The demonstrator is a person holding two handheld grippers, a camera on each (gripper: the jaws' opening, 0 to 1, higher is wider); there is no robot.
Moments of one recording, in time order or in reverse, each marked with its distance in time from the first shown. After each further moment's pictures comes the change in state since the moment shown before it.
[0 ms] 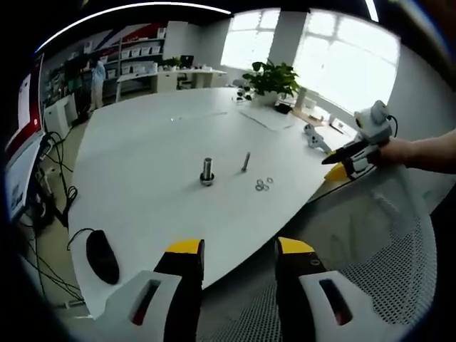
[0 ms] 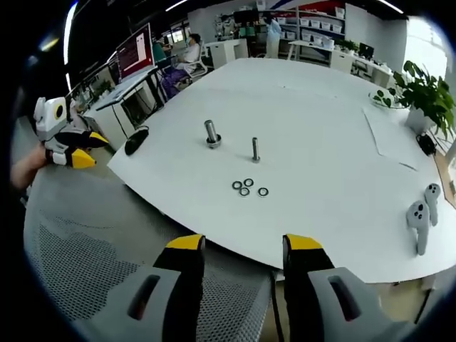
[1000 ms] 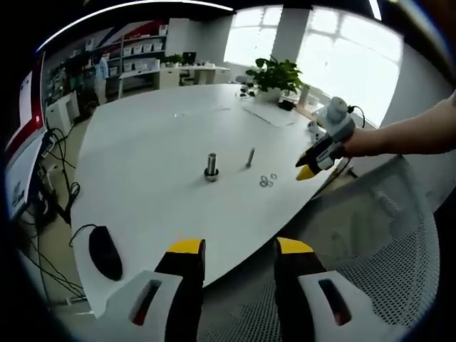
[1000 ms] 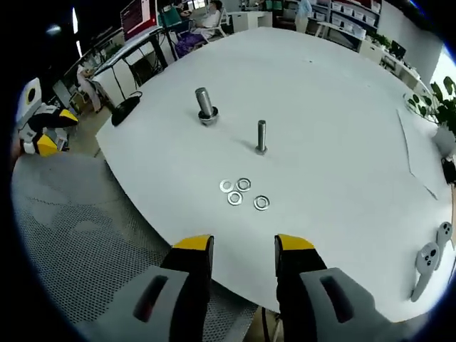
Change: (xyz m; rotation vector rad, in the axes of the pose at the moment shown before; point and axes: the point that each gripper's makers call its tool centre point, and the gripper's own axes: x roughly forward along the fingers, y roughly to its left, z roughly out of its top) left arm -0.001 0.008 -0.005 -0.019 0.017 0.024; right arm 0.093 -0.024 0.004 -0.118 0.217 0.044
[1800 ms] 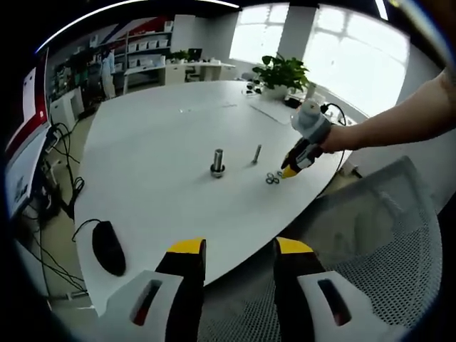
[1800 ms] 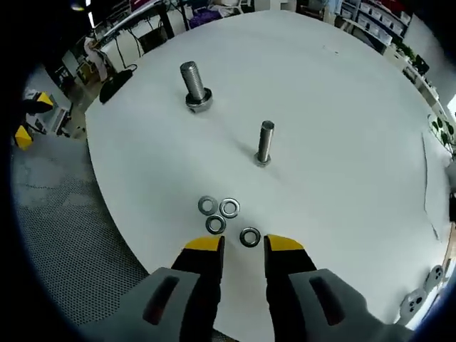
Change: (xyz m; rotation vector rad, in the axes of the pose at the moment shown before) left arm 0.001 0.006 -0.003 -0.017 0.019 0.027; right arm 0.047 -0.008 0.024 -0.148 0.105 0.015
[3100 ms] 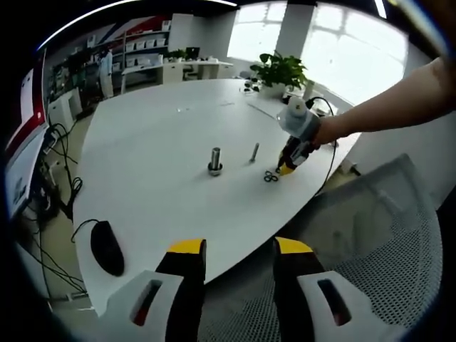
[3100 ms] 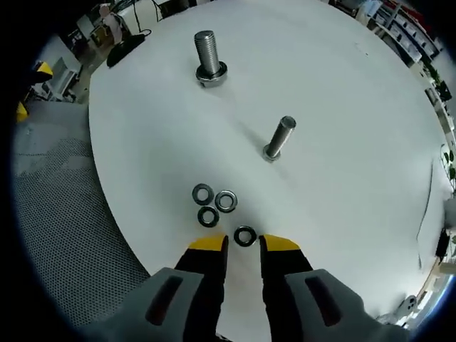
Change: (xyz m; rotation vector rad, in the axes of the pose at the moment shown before) left arm 0.001 -0.002 -0.001 0.007 0.003 -0.011; right arm 0.005 -0.011 -0.005 -0.167 0.142 0.009
